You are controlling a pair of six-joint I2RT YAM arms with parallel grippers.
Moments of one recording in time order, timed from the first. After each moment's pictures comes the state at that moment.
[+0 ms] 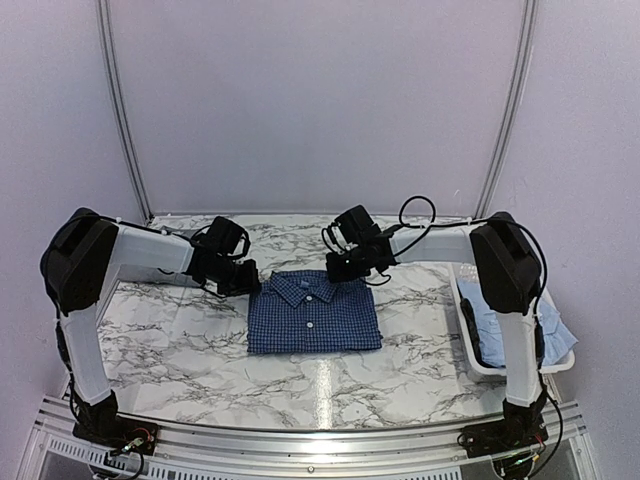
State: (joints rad) left arm -0.53 1.94 1.18 -0.18 0.14 -0.57; right arm 0.68 2.17 1.59 -0.30 0.00 0.34
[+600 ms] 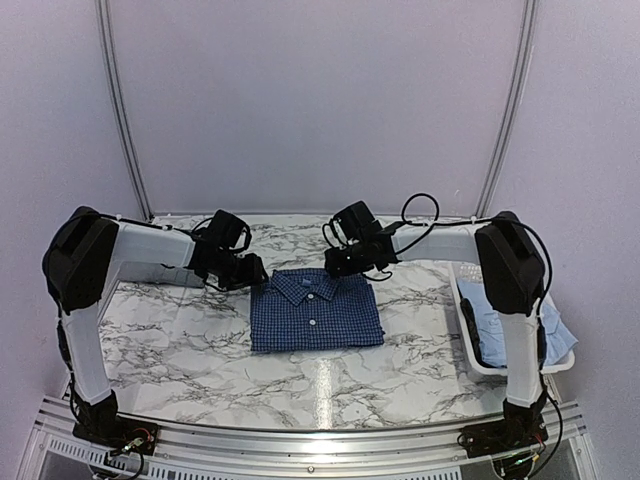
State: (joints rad) left arm -0.53 1.96 1.23 -0.20 0.12 -0.55; right arm 0.68 2.15 1.59 -0.29 0.11 0.31
